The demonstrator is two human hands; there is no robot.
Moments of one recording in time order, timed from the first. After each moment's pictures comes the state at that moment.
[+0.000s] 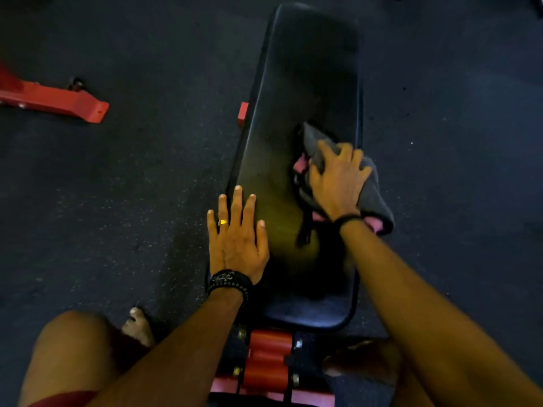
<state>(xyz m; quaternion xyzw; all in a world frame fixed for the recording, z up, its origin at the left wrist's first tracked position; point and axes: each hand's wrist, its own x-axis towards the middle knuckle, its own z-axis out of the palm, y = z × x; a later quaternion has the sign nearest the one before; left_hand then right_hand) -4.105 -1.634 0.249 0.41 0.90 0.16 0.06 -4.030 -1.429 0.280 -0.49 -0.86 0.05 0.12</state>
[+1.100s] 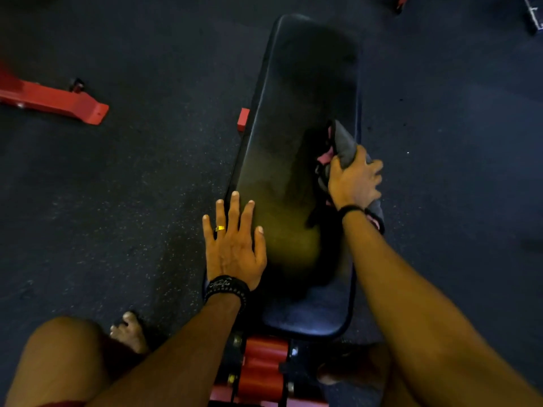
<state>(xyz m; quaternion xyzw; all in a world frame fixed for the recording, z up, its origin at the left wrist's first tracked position) -4.105 -1.635 0.248 0.40 0.90 0.15 0.06 -4.030 -1.400 0.275 -0.68 -0.69 0.20 0.16</state>
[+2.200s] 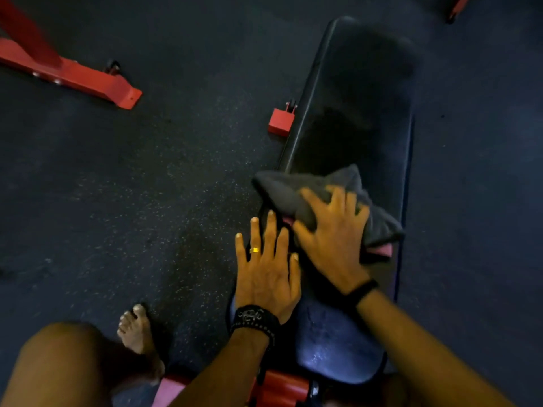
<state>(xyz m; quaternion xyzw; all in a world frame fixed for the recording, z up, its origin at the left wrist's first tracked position) -4.107 -1.634 0.247 0.41 0.90 0.14 0.06 -4.068 -1.496 0.280 -0.36 -0.92 0.08 0.11</state>
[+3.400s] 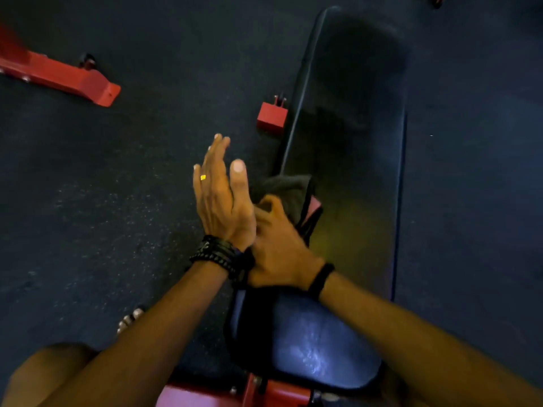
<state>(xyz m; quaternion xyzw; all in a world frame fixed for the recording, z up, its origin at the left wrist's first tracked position) -4.219 -1.578 0.307 0.22 0.81 0.55 0.05 -4.127 -1.522 0.280 -0.01 -0.99 0.13 0.04</state>
